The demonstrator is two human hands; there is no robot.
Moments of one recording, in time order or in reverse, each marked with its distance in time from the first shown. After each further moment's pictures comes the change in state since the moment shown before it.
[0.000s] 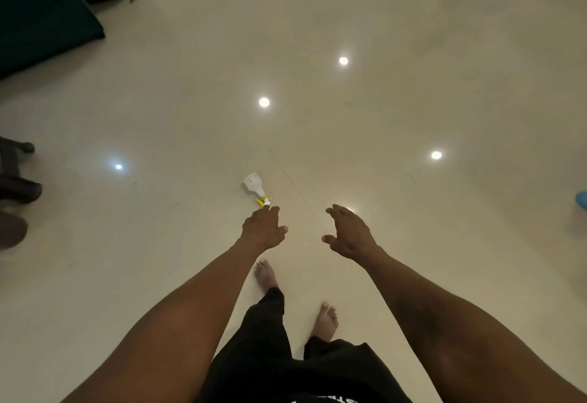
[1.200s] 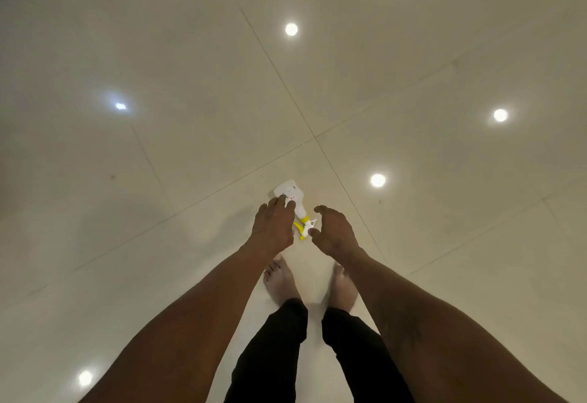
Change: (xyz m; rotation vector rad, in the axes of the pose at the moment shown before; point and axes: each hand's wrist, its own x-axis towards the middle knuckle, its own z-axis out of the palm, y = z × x) left_hand 0.450 -0.226 0.072 0.171 -0.079 0.049; right_hand 0.505 -0.075 0.224 0.247 -0.196 0.131
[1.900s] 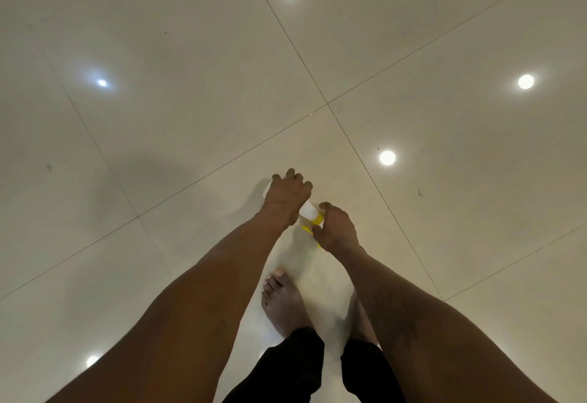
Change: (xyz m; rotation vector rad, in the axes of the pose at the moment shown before) left_hand 0.204 -0.047 0.138 0.398 -0.092 0.180; right_hand 0.180 0.090 0.155 0.025 -0.010 0.111
